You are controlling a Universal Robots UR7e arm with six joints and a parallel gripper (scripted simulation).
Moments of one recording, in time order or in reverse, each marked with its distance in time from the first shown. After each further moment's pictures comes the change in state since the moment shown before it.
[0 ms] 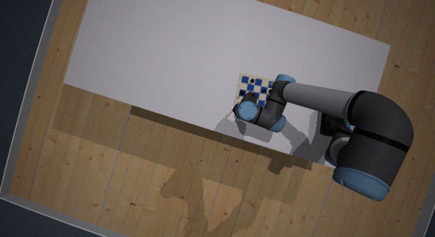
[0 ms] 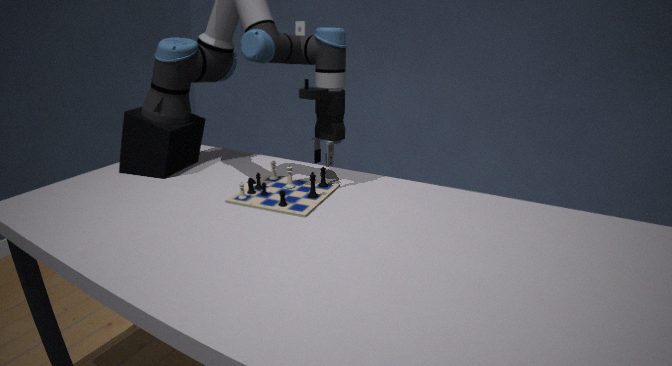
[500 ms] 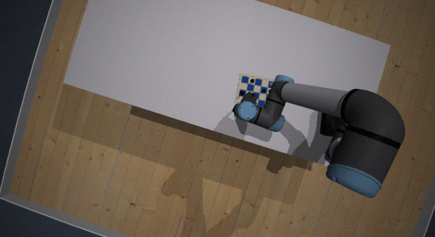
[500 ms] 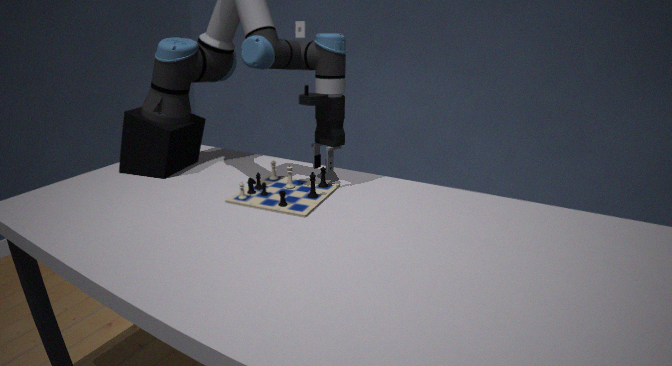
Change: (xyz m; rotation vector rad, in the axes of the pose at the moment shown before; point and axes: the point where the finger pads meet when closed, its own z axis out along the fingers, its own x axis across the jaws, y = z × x) arm 0.000 0.000 0.015 0.000 0.001 0.000
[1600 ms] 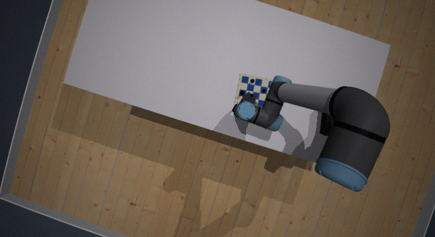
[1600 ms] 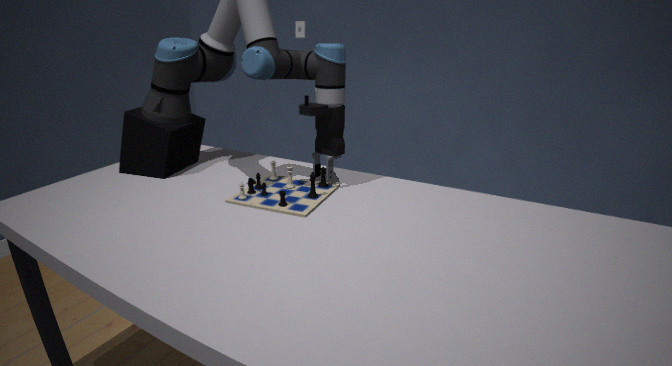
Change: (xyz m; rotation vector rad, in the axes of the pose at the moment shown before) arm 0.000 0.000 0.025 0.000 0.000 0.000
